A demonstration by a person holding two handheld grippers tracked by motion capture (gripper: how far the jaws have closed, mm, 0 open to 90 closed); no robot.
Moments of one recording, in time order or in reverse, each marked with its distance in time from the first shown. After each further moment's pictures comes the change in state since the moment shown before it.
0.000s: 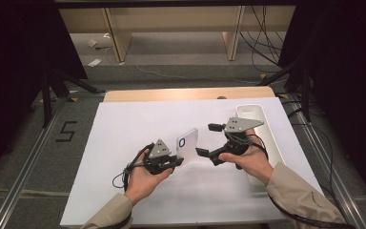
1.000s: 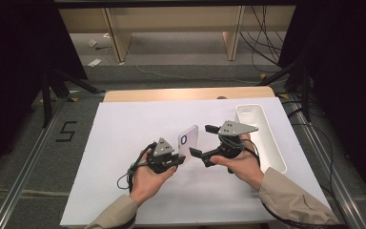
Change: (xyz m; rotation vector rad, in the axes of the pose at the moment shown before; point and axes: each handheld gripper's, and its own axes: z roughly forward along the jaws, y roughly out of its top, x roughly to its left) left arm -0.009 0.008 0.004 0.010 0.047 -0.054; right arm 0.015 -0.005 0.015 -0.052 -0.079 0.060
